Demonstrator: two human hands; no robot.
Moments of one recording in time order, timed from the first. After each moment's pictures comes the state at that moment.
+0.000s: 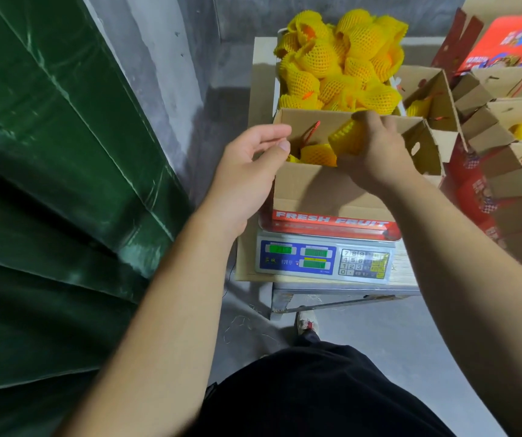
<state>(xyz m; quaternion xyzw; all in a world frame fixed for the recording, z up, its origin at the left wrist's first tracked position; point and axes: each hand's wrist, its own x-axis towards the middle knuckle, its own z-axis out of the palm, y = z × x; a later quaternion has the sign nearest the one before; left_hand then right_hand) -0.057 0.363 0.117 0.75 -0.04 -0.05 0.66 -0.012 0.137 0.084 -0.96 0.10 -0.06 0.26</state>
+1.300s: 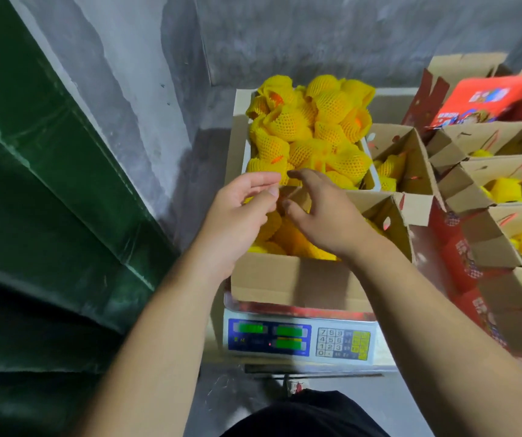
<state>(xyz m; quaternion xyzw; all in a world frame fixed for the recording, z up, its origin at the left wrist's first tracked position) 0.029 0.292 0.130 0.75 -0.04 -0.09 0.66 0.052 0.117 0.088 -0.94 -0.07 -0.06 0.31</state>
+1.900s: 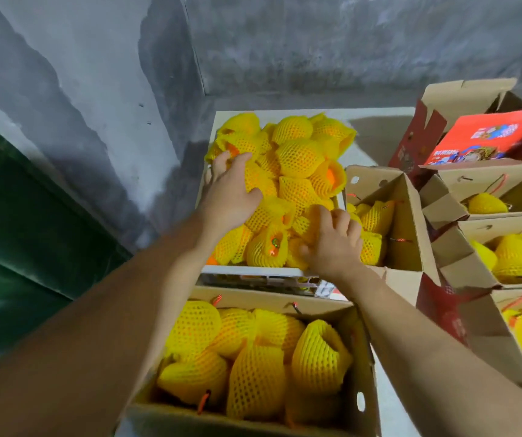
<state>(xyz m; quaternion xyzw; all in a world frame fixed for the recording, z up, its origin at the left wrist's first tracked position) 0.299 0.177 0.077 0.95 -0.08 -0.01 0.29 0.214 -0.022 0.004 -0.97 0.13 0.04 0.22</state>
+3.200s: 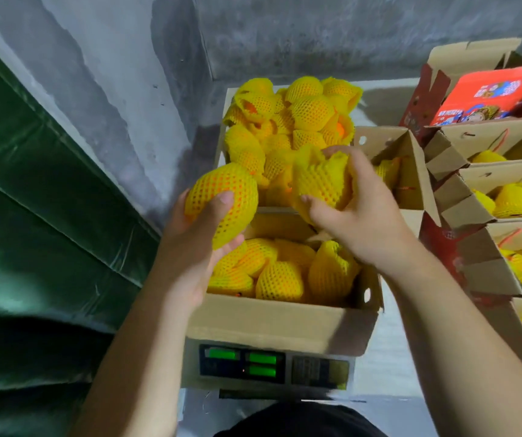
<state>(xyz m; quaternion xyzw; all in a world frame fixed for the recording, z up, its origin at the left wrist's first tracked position) 0.071 0.251 0.106 0.58 0.13 -0.03 0.80 0.065 0.017 0.117 -0.85 -0.05 -0.12 0.51</state>
